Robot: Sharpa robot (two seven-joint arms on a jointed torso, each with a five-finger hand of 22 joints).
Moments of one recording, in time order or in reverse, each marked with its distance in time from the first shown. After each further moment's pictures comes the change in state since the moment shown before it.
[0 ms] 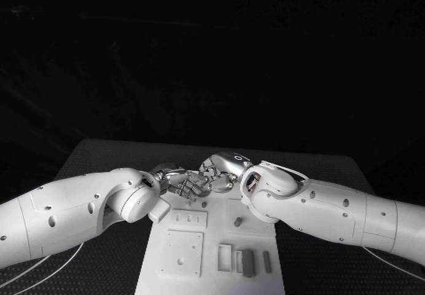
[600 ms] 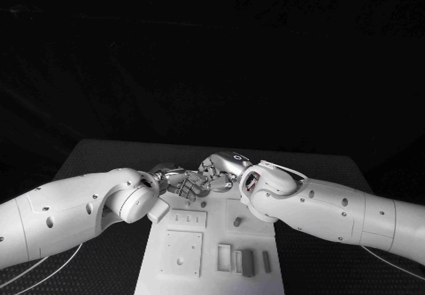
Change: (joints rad) left arm 0.000 -0.002 0.001 0.003 0.002 0.000 0.005; left_hand -0.016 -0.016 -0.052 -0.008 0.000 -0.016 0.009 0.000 -0.002 -0.010 0.002 0.008 -0.019 -0.009 0.002 0.010 -0.017 0.000 -0.004 0.004 0.000 -0.007; right arm 0.002 -0.001 -0.001 -0.001 0.000 -0.003 0.000; right_hand 0.003 0.003 0.000 0.000 0.000 0.000 -0.001 0.000 0.001 -0.001 0.001 0.000 0.001 -0.001 -0.002 0.000 0.000 0.000 0.000 0.000 0.000 0.000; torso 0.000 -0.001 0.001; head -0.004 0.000
